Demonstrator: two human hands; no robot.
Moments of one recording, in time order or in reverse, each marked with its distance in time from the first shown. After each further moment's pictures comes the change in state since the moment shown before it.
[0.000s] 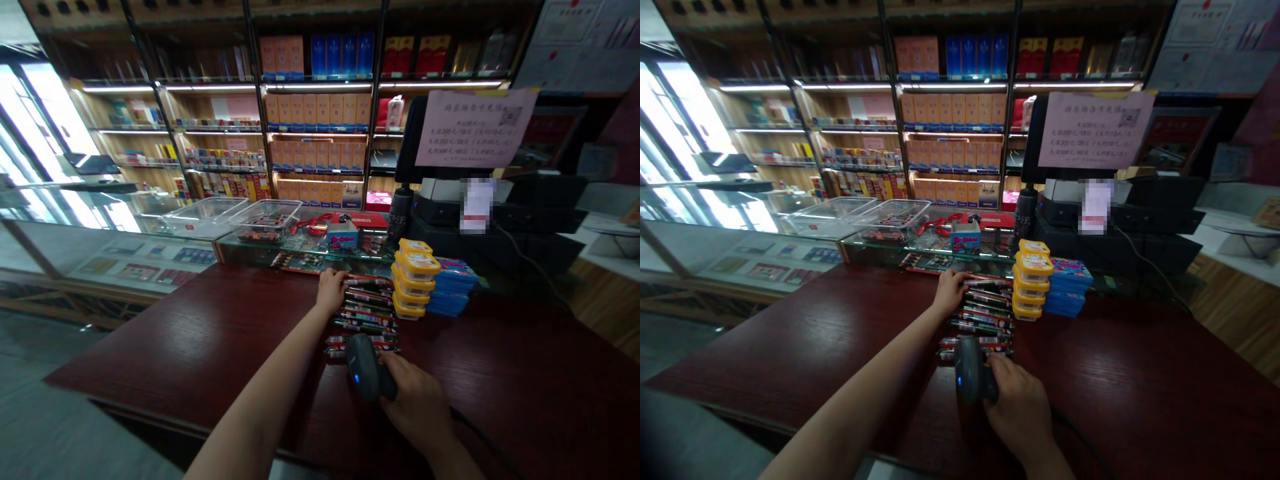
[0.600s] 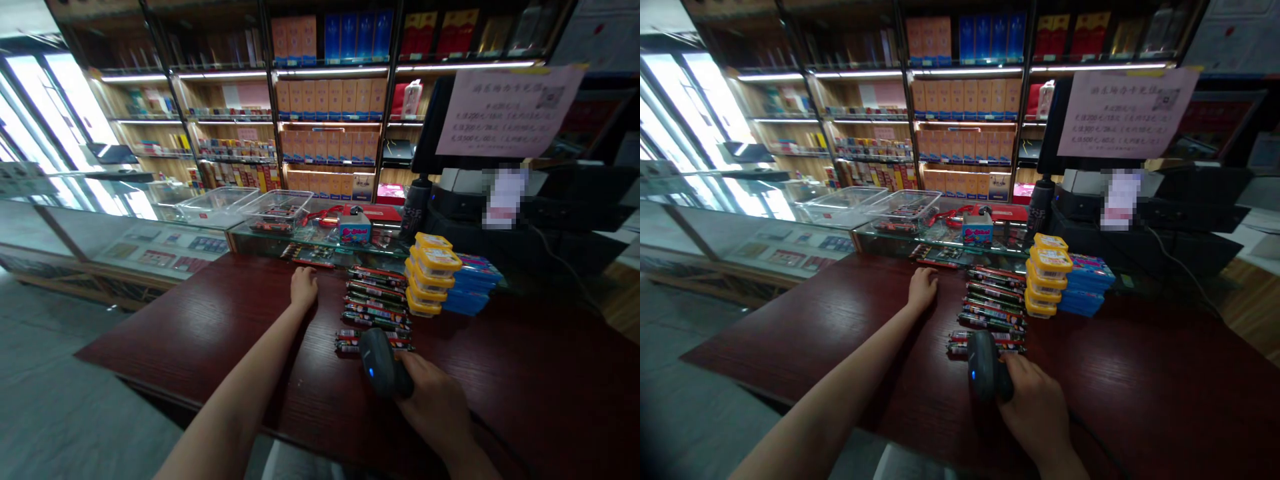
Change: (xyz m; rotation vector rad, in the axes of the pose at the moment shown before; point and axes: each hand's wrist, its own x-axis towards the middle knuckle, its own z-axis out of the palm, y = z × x) left_hand -0.022 -0.078 -0.040 0.127 0.133 -0.265; right_hand -0.001 -0.002 -0.007 0.009 -0.016 0.020
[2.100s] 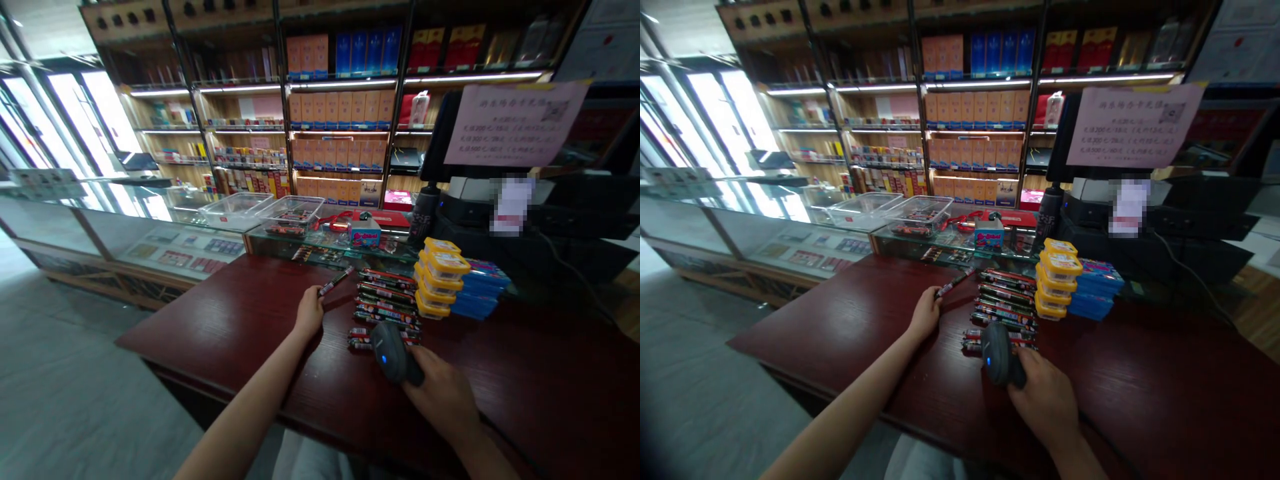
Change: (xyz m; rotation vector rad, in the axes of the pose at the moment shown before) left_hand -0.066 -0.007 -0.030 -0.280 -0.048 0.014; right_hand 0.002 -0.002 -0.002 0.002 0.045 -0.018
